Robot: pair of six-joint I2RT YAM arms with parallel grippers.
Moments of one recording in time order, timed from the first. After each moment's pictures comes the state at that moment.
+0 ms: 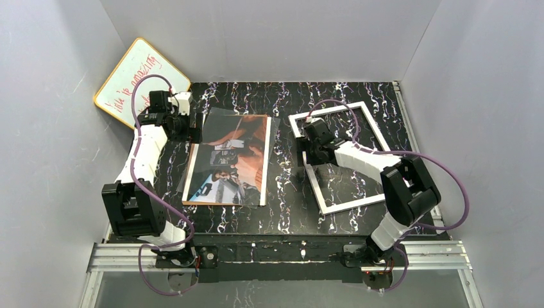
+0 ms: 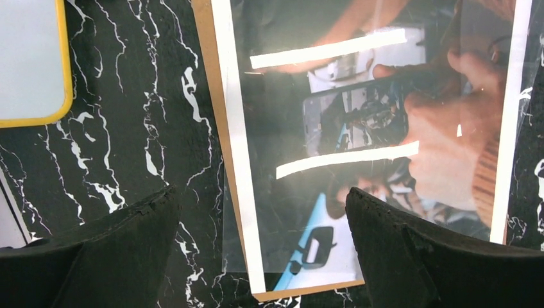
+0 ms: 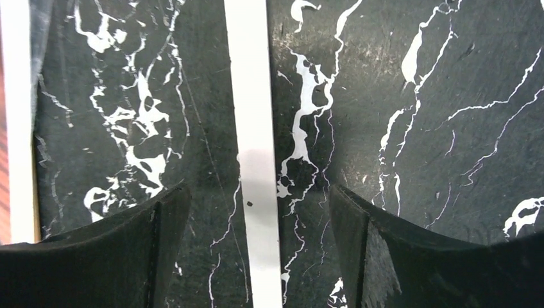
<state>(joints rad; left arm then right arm) 0.07 1.51 1.30 -0.73 0.17 0.18 0.59 1.64 1.03 -0.35 0.12 0.37</state>
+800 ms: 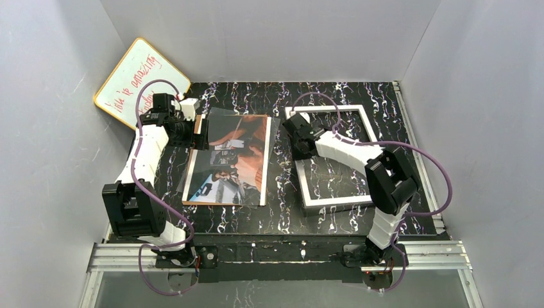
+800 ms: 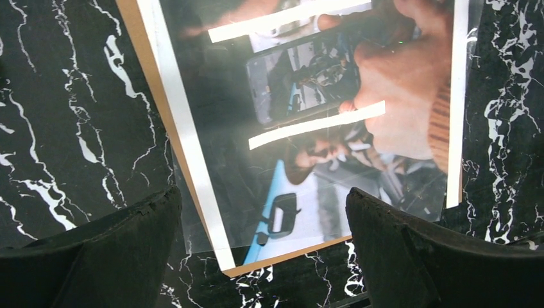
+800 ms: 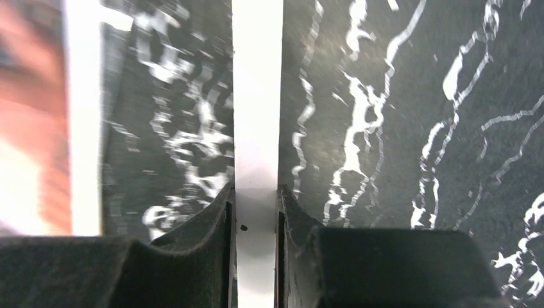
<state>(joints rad) 0.06 1.50 1.30 -0.87 0.29 0.21 0.71 1.80 1.25 -0.54 0.27 0.45</state>
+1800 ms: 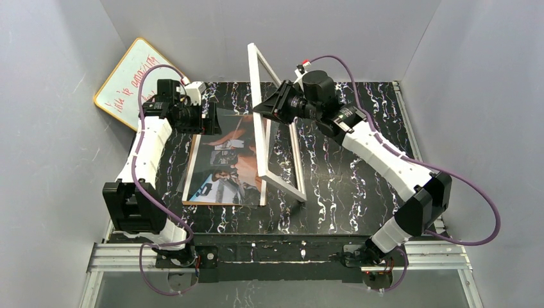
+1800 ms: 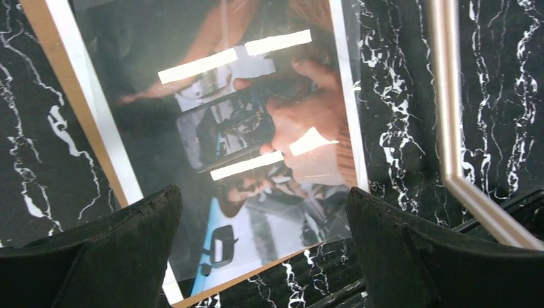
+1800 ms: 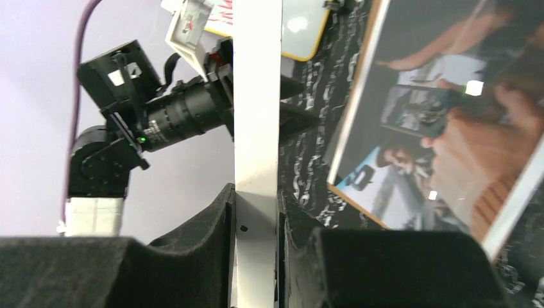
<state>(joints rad) -0.01 1.54 1.47 -0.90 0.42 0.07 0.72 1.57 1.62 -0.38 -0.24 1.03</state>
